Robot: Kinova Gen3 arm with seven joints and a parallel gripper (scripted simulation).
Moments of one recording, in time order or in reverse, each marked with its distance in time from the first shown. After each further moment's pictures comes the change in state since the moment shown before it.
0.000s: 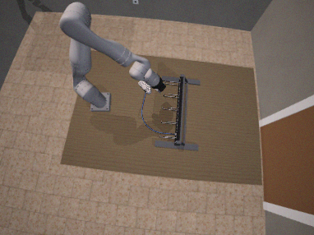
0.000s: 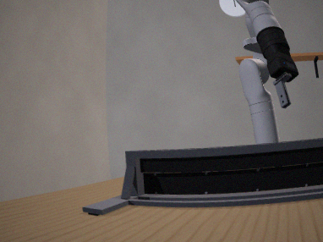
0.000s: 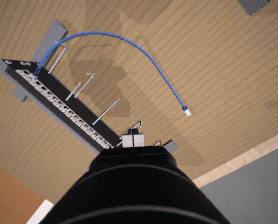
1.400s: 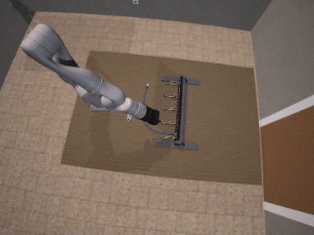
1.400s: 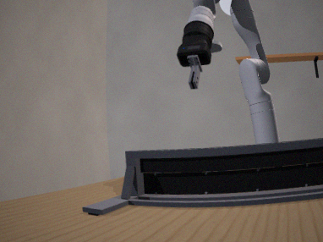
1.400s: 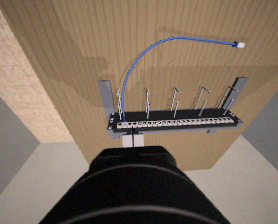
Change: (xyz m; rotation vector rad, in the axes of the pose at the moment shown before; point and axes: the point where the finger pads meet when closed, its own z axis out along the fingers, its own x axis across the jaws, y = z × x) arm -0.151 -0.128 -0.091 -0.235 -0.329 0.788
